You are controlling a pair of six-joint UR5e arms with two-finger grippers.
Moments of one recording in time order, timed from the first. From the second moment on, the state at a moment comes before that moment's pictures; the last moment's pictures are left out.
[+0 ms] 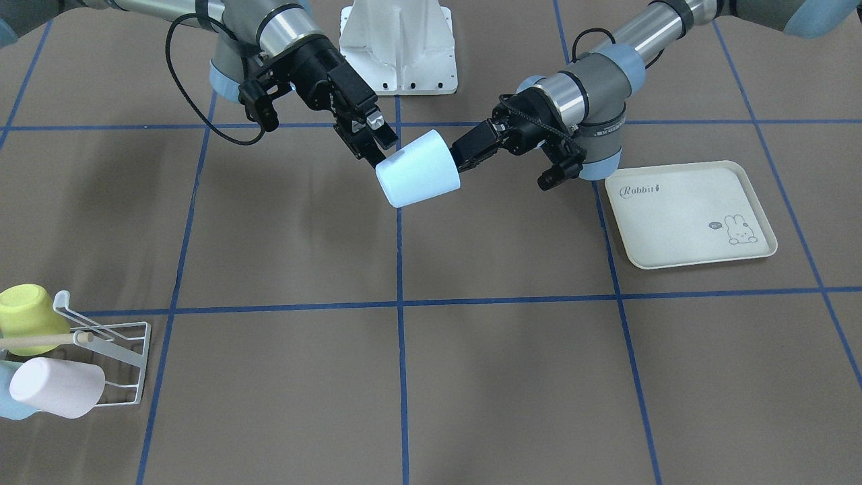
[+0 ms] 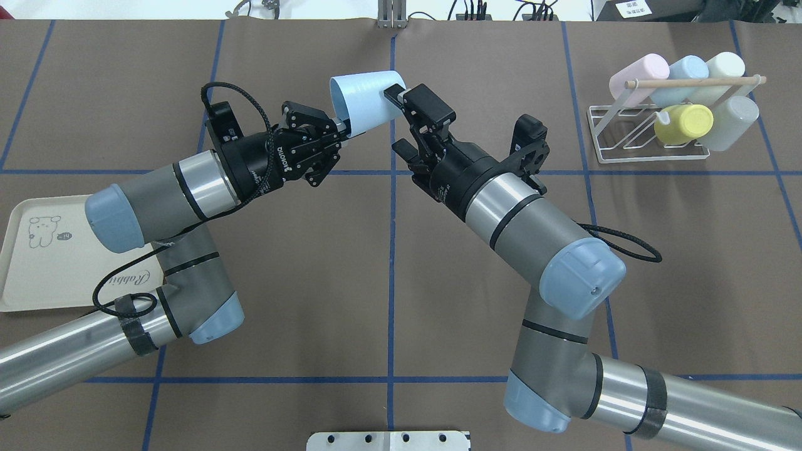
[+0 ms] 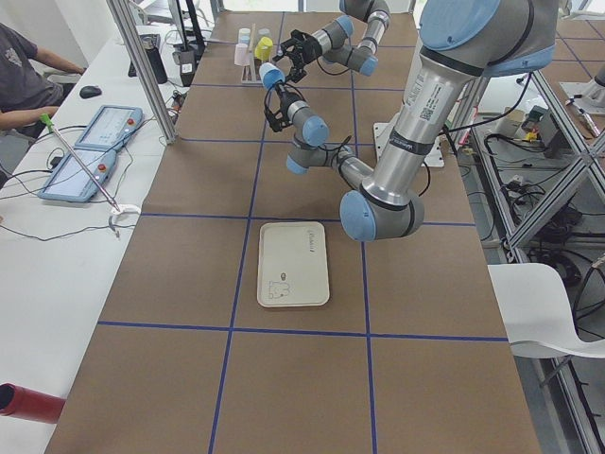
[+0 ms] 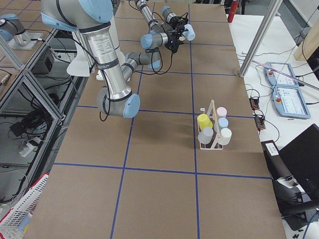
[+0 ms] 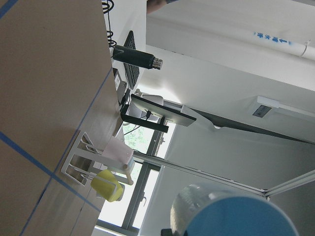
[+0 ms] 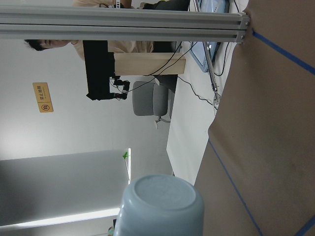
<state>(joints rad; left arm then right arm) -0.57 -2.13 -1.42 -3.36 -1.52 -2.25 0.41 -1.04 1.73 -0.40 1.07 2.09</state>
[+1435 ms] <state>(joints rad) -0.50 -2.13 -1.44 -3.36 -1.52 -2.13 0.41 -1.04 1.73 -0.40 1.07 2.09</state>
